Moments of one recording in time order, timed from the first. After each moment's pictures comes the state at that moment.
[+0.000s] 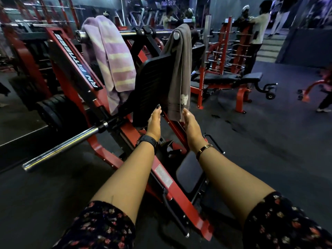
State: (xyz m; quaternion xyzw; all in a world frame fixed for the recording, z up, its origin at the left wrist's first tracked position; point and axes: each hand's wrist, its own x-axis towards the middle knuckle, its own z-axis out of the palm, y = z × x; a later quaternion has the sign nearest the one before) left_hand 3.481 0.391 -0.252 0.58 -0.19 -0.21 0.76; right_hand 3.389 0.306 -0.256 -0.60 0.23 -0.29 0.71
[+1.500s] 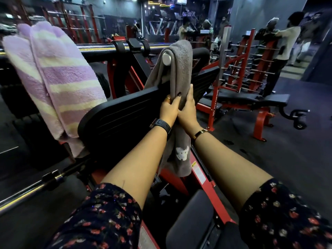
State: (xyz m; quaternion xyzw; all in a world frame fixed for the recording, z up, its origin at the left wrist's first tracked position) left_hand 3.729 0.034 -0.182 0.66 -0.22 -0.09 0.72; right_hand 3.682 -0.019 -0.189 -0.79 0.18 -0.35 0.46
